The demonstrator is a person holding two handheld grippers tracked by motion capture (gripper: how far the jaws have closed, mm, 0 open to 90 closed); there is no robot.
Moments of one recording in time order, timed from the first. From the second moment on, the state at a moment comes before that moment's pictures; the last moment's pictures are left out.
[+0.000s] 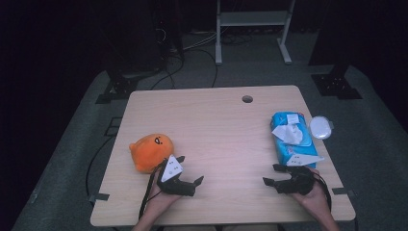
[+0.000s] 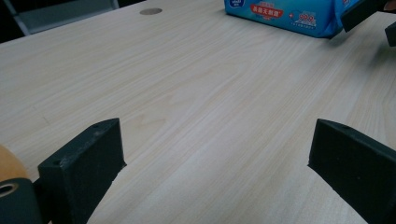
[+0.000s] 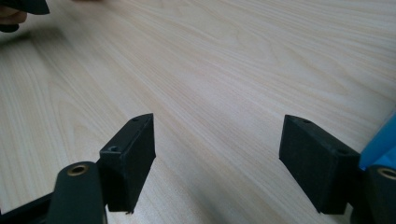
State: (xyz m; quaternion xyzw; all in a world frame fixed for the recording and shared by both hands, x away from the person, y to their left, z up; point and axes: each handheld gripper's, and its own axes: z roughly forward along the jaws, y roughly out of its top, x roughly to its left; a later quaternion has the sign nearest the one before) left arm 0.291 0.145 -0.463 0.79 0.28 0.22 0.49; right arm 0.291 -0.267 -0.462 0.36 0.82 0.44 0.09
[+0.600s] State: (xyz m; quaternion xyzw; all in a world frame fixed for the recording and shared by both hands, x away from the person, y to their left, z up) left arm 0.287 0.170 -0.421 0.78 0.27 0.25 0.51; right arm 0.295 -0.260 -0.465 0.36 0.82 0.43 0.08
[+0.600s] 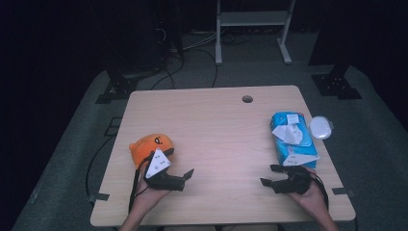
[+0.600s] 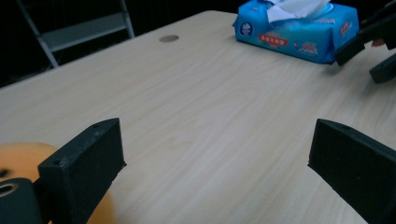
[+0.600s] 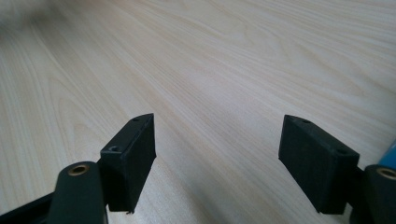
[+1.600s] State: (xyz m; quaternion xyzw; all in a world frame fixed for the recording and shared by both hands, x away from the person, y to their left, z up) left arm 0.342 0.284 -0.413 0.77 0.34 0.26 0.48; right arm 0.290 -0.260 -0.465 0.36 0.82 0.43 0.09
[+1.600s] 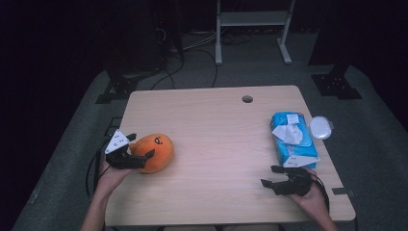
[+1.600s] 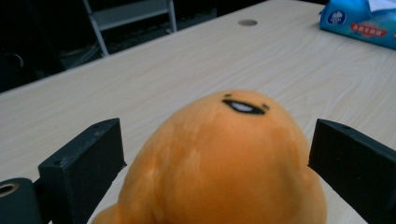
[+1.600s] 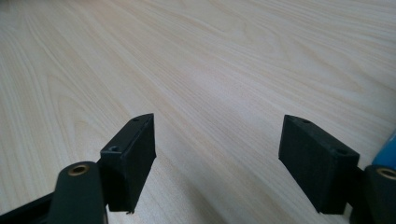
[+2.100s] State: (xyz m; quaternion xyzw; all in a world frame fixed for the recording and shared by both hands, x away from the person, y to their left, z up) left arm 0.359 0.286 -0.439 0.79 0.35 0.20 0.47; right arm 0.290 -0.260 -0.465 0.36 0.82 0.43 0.09
